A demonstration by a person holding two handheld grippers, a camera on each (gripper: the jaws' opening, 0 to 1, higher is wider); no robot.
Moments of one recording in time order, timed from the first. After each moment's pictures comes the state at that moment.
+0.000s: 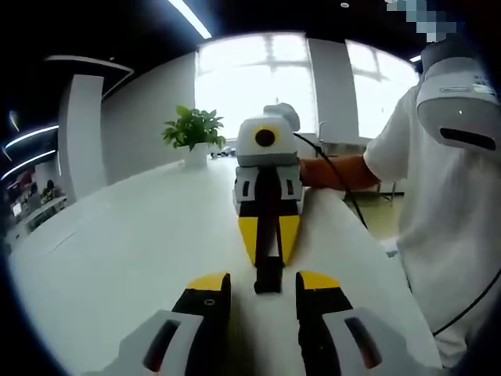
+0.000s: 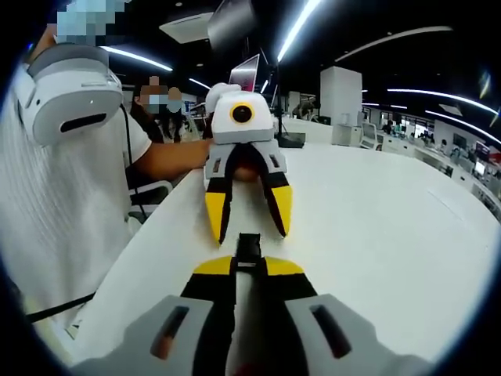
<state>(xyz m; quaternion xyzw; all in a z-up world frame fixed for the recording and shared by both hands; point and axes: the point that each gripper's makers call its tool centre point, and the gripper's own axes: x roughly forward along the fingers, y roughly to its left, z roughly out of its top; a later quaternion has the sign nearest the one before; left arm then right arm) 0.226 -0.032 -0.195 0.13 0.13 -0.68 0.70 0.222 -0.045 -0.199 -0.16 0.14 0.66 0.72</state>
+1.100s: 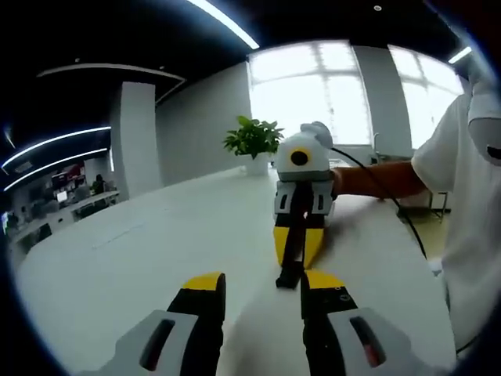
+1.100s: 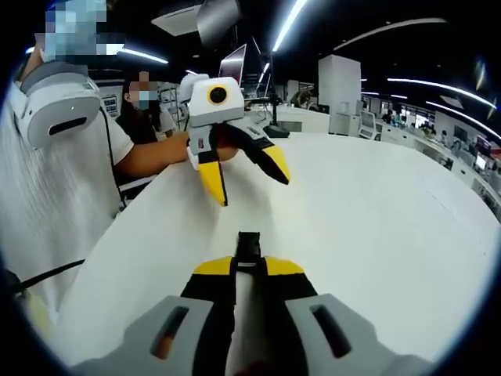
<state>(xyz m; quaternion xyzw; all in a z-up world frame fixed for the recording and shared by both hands) 0.292 -0.003 -0.175 0.10 0.11 -0.55 0.82 0.281 -0.053 -0.203 -0.17 0.17 0.66 0.71</state>
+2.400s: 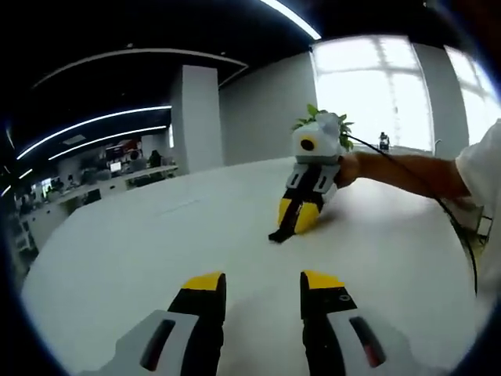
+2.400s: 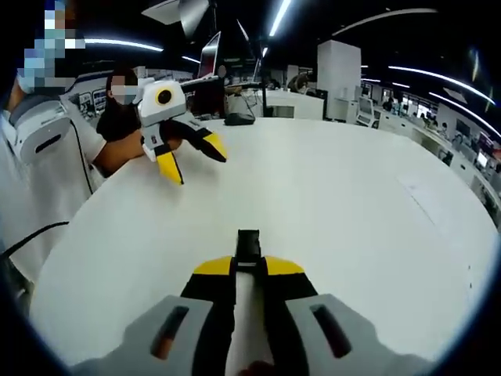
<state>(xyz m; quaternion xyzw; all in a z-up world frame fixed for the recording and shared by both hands) 0.349 0.045 -0.186 0.07 0.16 -0.40 0.90 0.403 -0.063 -0.201 -0.20 0.21 0.65 0.70</state>
